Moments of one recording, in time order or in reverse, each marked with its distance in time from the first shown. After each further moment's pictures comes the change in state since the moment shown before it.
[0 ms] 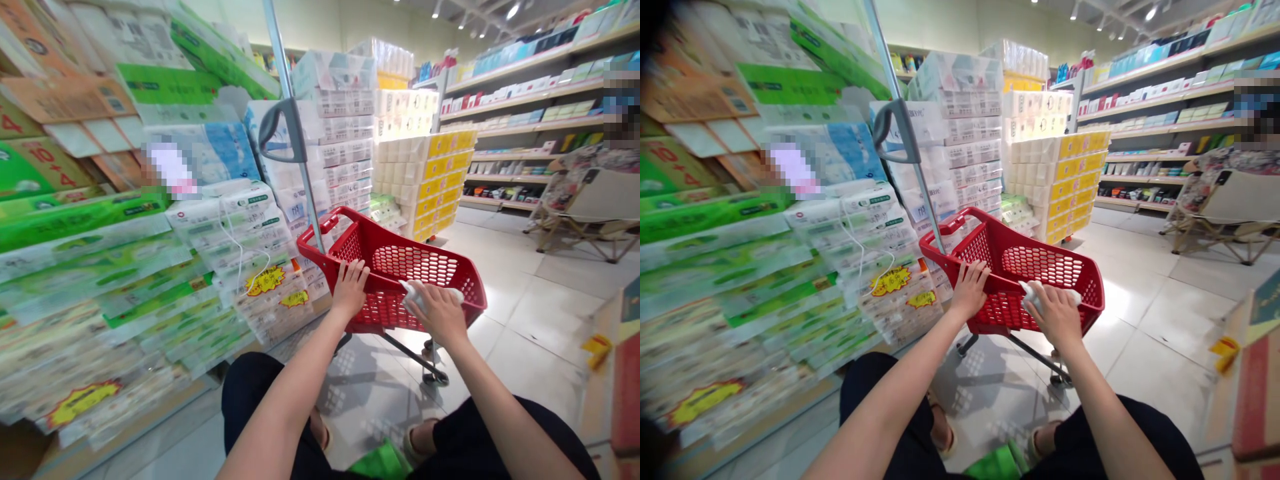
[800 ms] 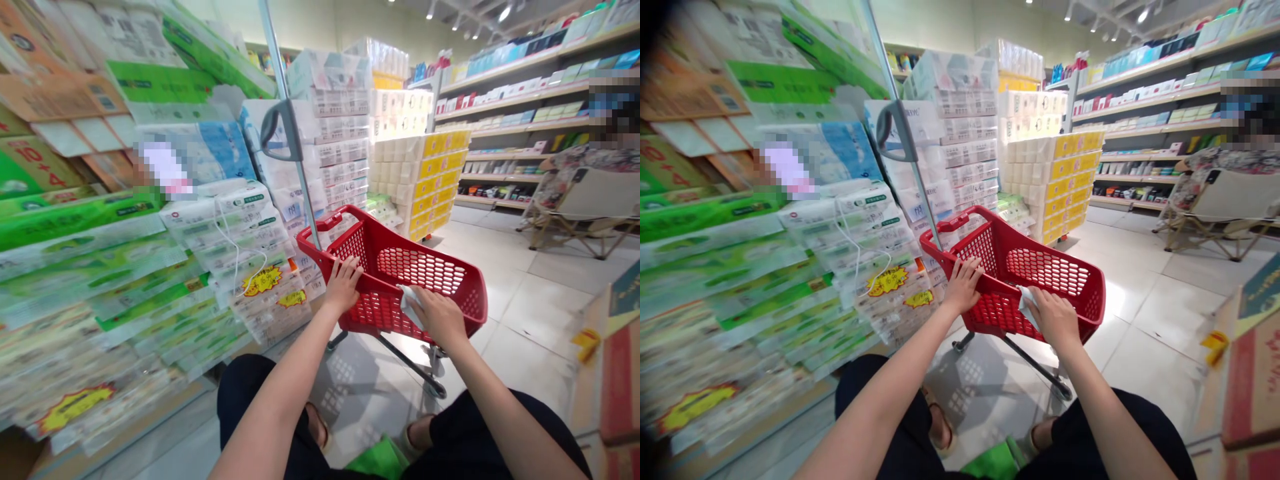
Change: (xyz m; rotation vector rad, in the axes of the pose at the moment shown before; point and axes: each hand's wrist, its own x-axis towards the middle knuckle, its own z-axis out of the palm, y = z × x) left_hand -0.001 -0.016 -0.006 -0.023 -0.038 0.055; right_hand -0.003 -0.005 -0.014 -0.060 -0.078 0.005
